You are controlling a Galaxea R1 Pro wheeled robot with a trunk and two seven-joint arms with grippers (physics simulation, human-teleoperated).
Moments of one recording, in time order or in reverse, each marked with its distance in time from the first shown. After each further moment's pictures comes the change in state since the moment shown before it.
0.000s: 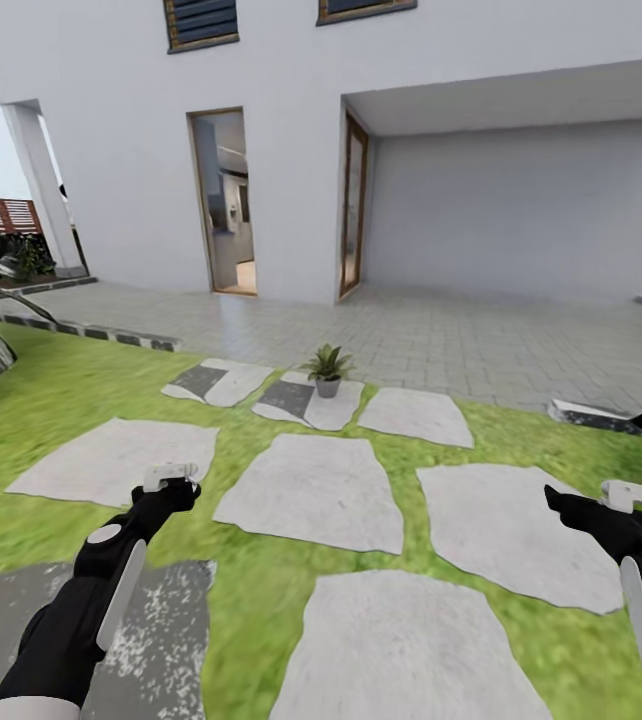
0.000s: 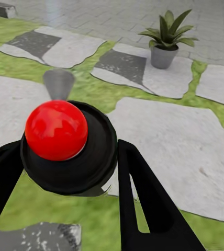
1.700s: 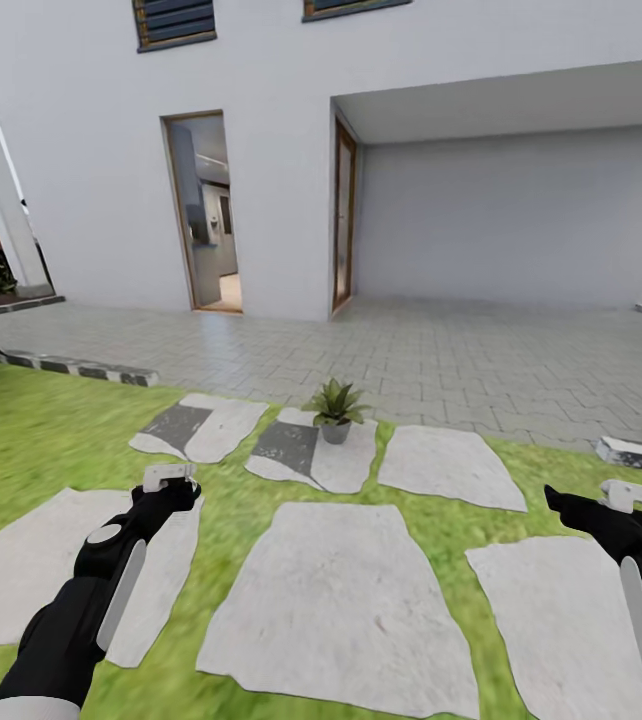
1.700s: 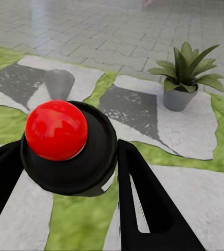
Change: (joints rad) left arm 0.000 0.000 0.000 0.000 0.000 0.000 0.000; right arm 0.000 0.000 0.000 0.000 0.000 0.000 0.000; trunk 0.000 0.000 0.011
